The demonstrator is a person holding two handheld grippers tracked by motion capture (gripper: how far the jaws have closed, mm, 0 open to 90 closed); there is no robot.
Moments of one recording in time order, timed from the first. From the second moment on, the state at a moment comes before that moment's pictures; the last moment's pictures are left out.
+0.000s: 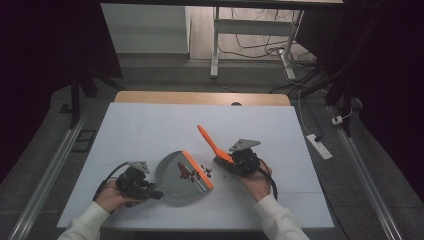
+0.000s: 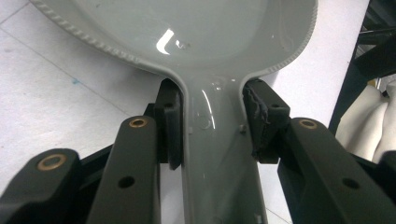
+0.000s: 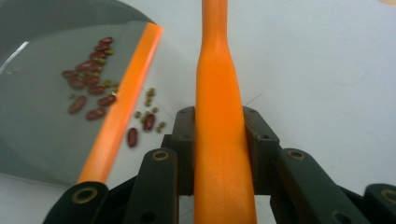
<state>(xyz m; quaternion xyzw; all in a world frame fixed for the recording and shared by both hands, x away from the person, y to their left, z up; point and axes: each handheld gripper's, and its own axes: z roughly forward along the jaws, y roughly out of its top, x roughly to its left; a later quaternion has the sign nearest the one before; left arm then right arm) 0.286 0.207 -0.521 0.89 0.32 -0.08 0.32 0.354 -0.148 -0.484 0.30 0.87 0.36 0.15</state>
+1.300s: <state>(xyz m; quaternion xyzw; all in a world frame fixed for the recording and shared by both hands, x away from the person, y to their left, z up) 0.287 0.202 -0.525 0.89 0.32 -0.08 0.31 0.369 -0.107 -0.493 0.27 0.87 0.40 0.13</state>
